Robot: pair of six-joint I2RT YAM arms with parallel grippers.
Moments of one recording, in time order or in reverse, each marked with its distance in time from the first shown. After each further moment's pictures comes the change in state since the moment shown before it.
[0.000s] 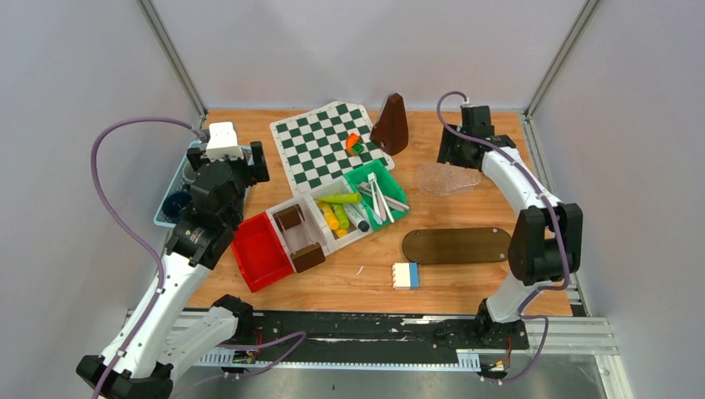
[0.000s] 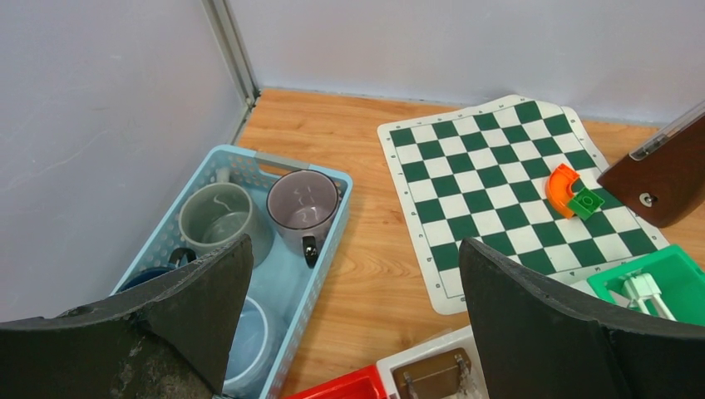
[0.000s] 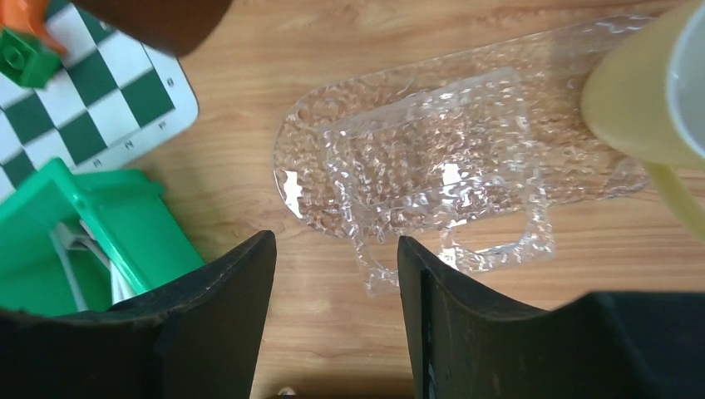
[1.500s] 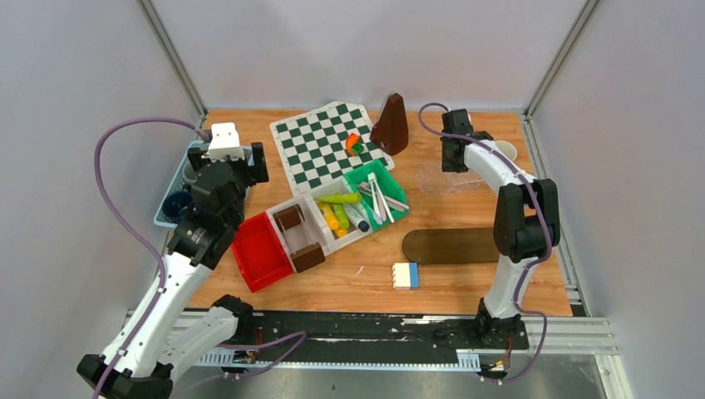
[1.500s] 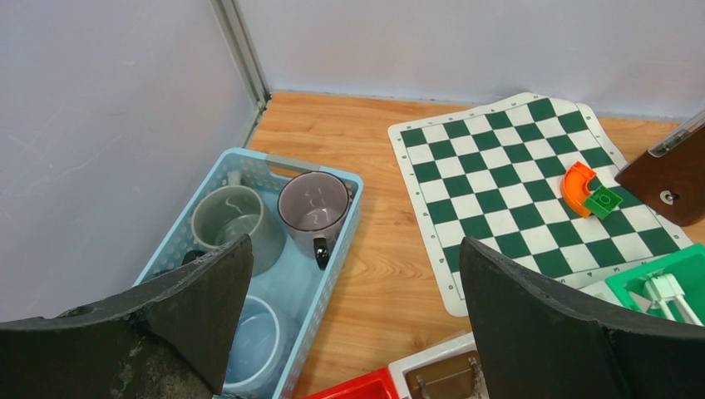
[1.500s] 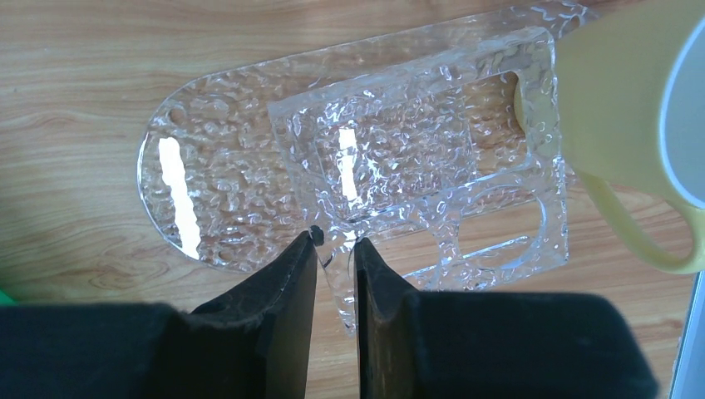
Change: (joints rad) left arm 0.000 0.000 -0.014 0.019 -0.012 0.039; right arm 0.062 0.229 0.101 -0.091 0.250 -0.140
